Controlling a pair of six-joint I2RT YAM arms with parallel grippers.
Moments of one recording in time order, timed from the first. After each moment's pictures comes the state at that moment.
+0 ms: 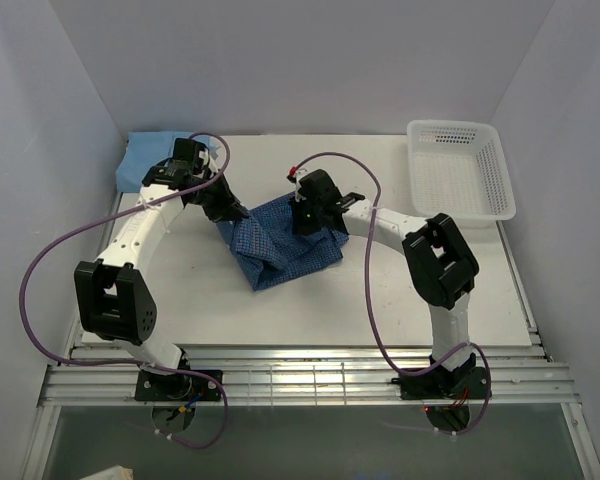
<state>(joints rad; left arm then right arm) -0.18 1.60 1.43 -0.83 0.39 -0.64 0.71 2.00 1.47 -0.25 -0.13 0.25</state>
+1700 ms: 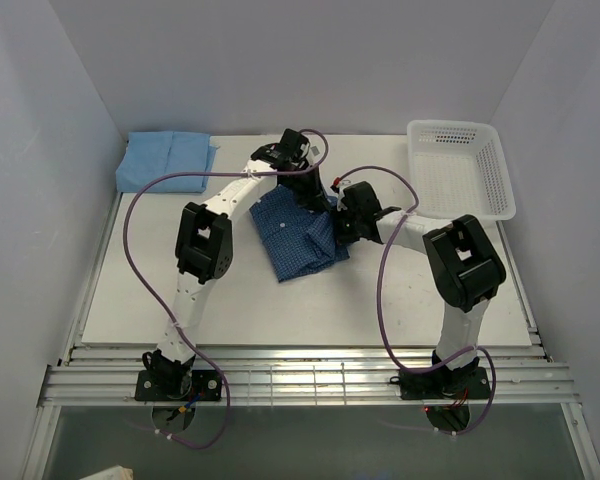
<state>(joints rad) -0.52 2.36 2.16 -0.81 0.51 -0.66 0.52 1.89 1.13 -0.10 -0.15 0.18</state>
